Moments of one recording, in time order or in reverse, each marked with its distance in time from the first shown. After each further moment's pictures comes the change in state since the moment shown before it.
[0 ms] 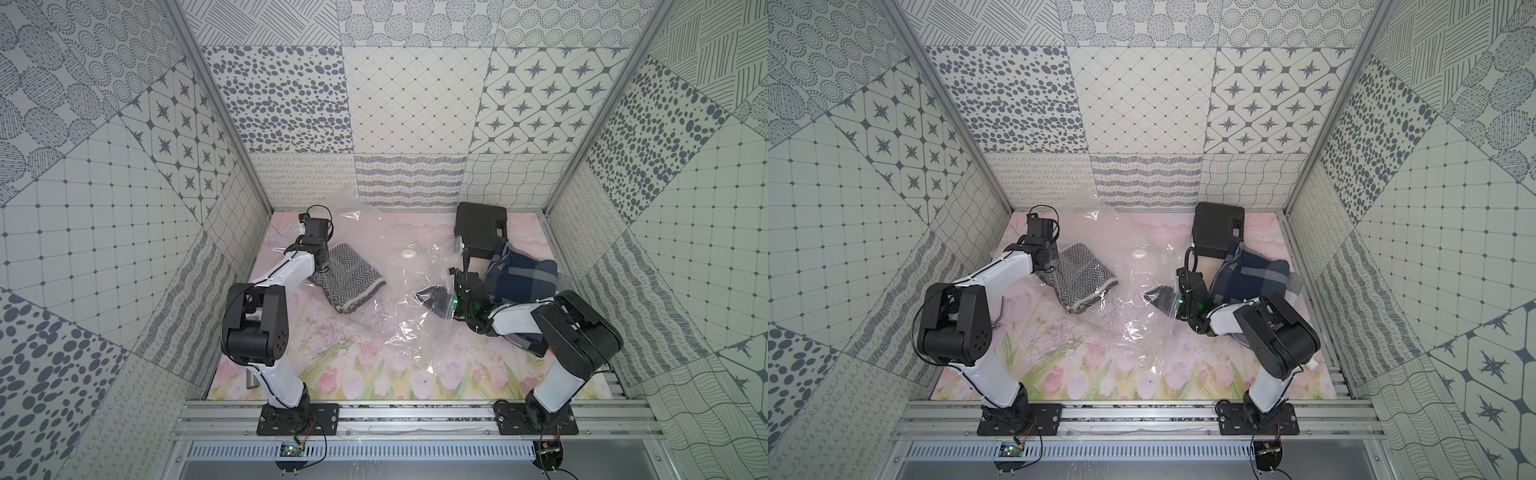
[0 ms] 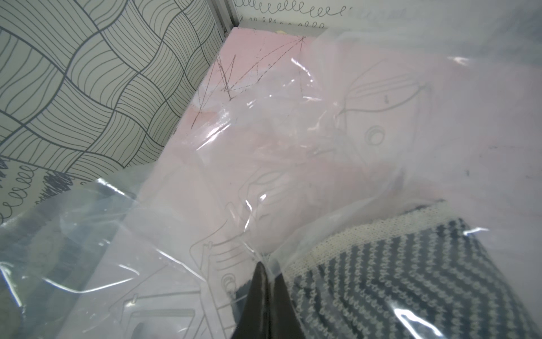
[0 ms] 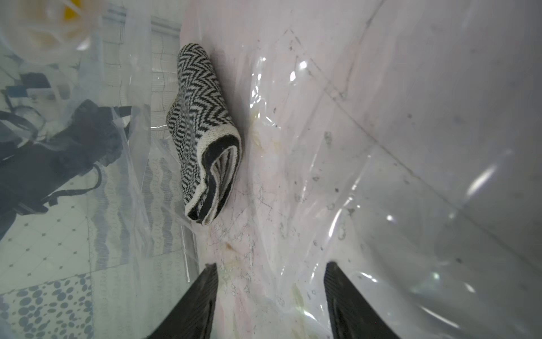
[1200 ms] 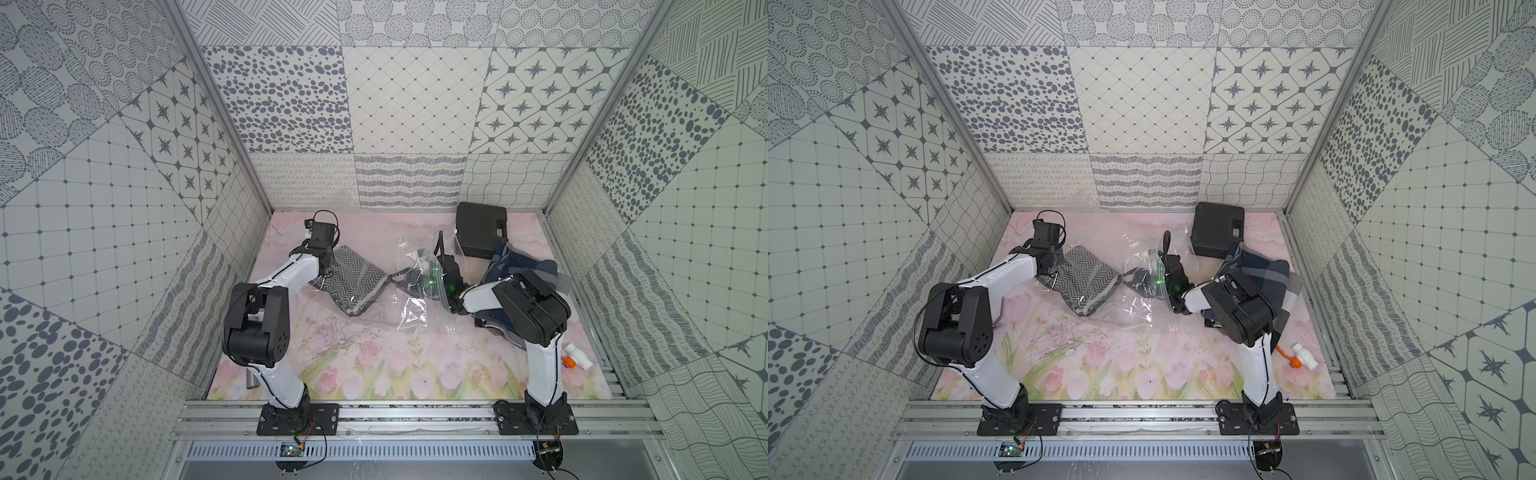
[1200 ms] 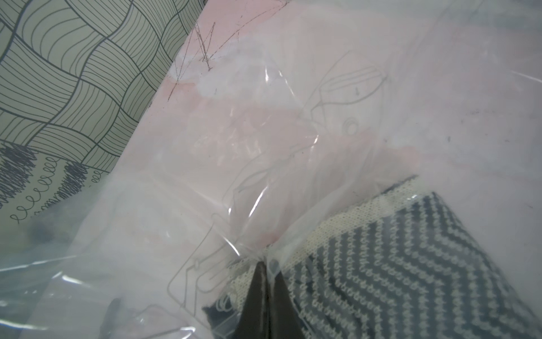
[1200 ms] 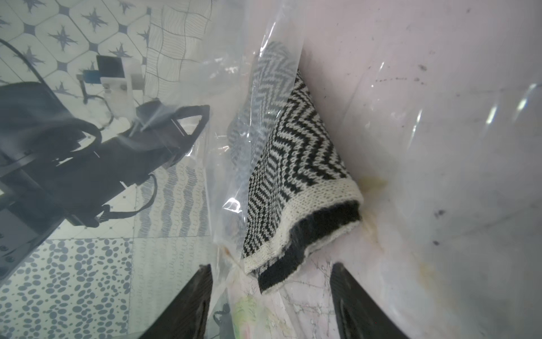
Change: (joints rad) left arm -0.042 -0.001 -0.021 -0.046 0.036 -0.065; right arm 0.046 0.330 0.356 0.155 -0.158 0.003
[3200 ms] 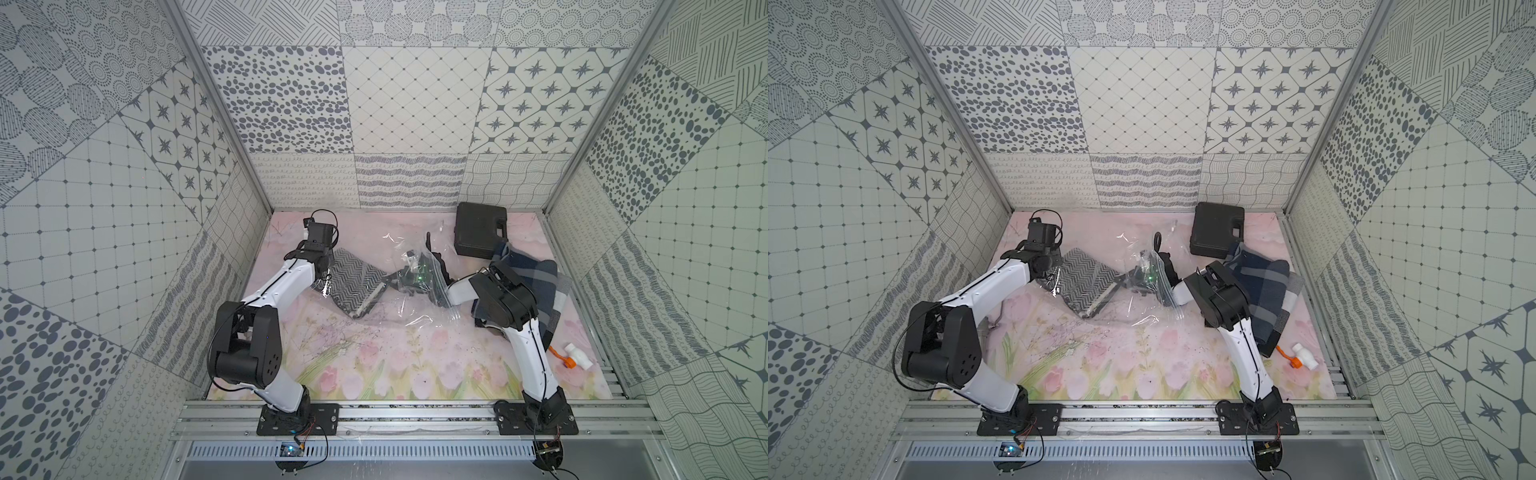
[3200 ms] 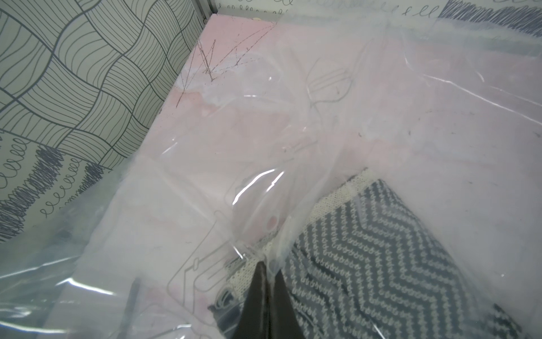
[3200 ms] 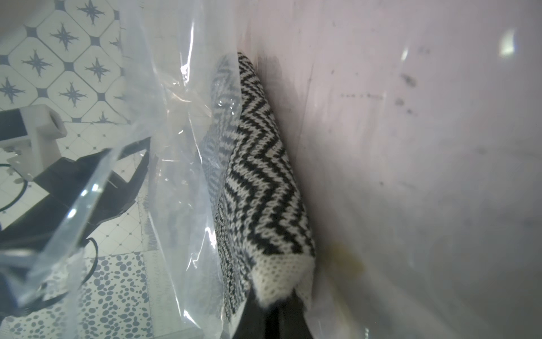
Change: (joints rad) left arm -0.023 -0.139 -0.047 -0.052 0.010 0.012; right arm -0.003 0.222 0.195 0.009 -0.084 0.151
